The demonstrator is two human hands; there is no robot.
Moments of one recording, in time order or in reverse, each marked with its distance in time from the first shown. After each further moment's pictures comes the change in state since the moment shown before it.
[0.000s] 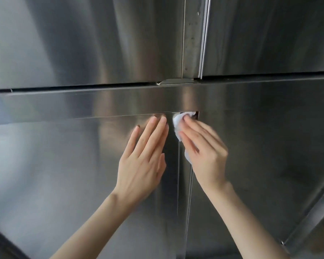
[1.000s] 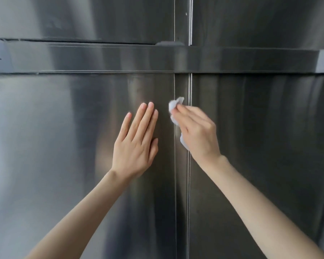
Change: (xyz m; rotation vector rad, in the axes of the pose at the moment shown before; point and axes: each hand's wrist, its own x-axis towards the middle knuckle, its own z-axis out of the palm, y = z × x) left_hand -0.044 -0.009 0.082 0.162 0.365 0.072; right_hand -0.052 0.007 0.006 -0.142 -0.035 -0.253
